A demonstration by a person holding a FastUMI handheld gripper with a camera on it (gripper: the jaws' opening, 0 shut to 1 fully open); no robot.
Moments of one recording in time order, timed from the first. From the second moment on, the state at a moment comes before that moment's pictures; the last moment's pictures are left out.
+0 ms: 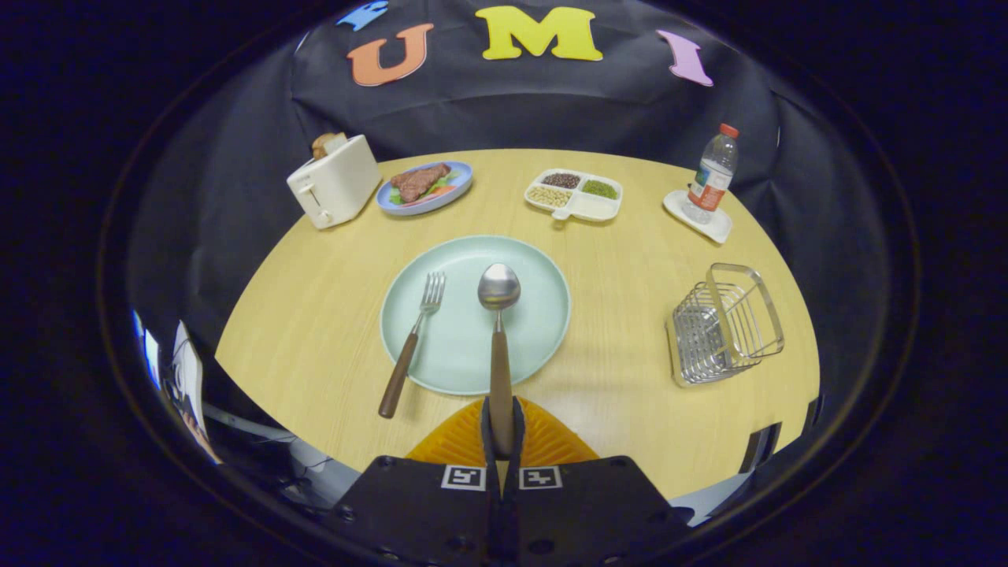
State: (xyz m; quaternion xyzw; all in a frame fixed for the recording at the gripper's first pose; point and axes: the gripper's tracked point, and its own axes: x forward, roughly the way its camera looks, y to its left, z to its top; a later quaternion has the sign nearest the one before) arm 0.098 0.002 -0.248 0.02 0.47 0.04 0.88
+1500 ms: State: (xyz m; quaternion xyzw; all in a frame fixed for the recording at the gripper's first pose) arm 0.046 -0.189 -0.196 0.07 0.42 -0.05 0.90
